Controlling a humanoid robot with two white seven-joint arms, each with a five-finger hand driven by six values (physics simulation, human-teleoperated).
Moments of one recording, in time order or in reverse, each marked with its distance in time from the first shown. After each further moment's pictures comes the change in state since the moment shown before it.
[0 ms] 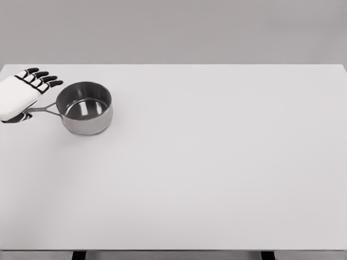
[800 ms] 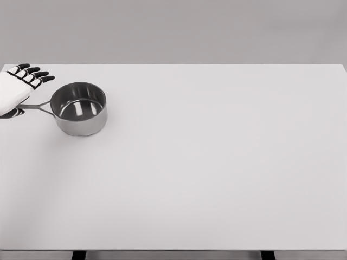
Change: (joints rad) left arm -0.031 -0.012 -0.001 0.064 -0.027 -0.002 0.005; right arm 0.000 0.000 0.000 0.000 0.000 0.000 0.000
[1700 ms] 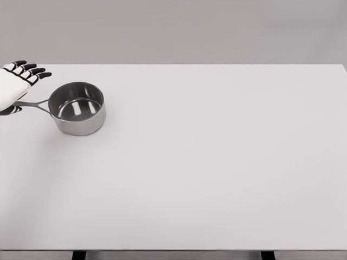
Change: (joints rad) left arm -0.028 -0.012 -0.008 0.036 -0.004 0.000 0.000; right arm 0.000 0.000 0.000 0.000 0.000 0.000 0.000
